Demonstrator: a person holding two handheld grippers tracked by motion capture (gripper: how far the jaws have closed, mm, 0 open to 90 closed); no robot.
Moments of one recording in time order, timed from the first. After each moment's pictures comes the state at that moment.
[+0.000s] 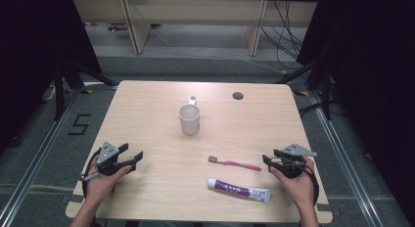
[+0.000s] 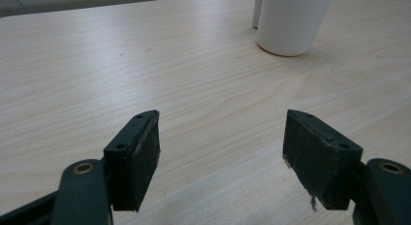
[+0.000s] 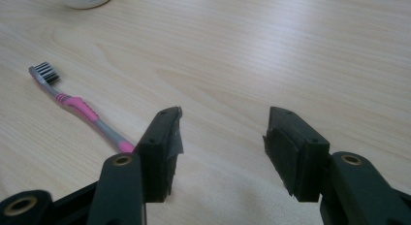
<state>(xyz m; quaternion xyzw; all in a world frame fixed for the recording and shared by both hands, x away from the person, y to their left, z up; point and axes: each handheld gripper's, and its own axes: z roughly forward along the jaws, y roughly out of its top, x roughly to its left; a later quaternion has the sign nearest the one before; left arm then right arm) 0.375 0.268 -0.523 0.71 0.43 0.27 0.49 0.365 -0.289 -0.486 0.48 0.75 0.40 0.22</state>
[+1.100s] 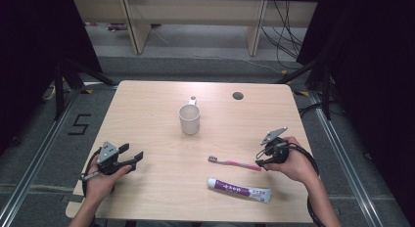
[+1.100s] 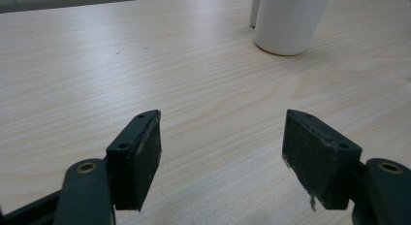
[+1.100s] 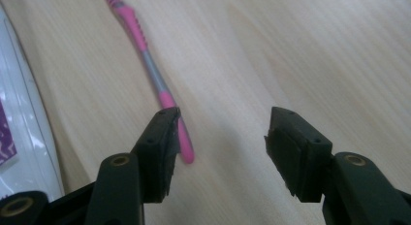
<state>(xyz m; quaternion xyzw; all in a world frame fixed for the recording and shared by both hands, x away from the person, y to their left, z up) 0.376 0.269 -0.523 0.71 0.42 0.26 0.49 0.412 -0.258 -0.454 0.32 0.92 0.21 0.11</state>
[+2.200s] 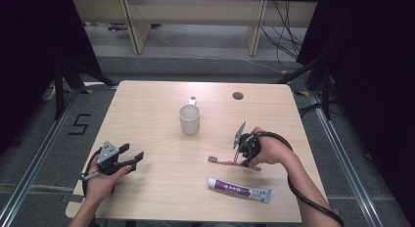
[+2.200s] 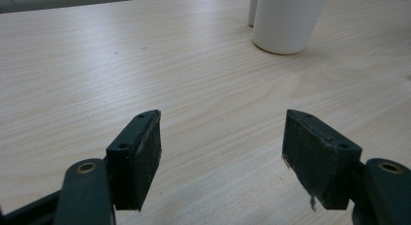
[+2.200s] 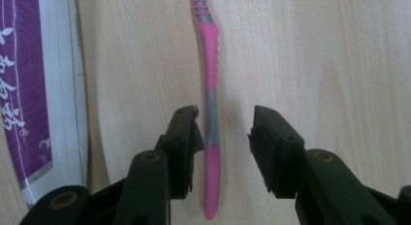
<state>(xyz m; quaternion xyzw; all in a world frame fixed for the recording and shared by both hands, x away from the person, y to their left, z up) 0.378 0.269 -0.523 0.72 0.41 0.26 0.50 0.445 -0.184 -0.453 0.13 0.99 0.06 0.03</state>
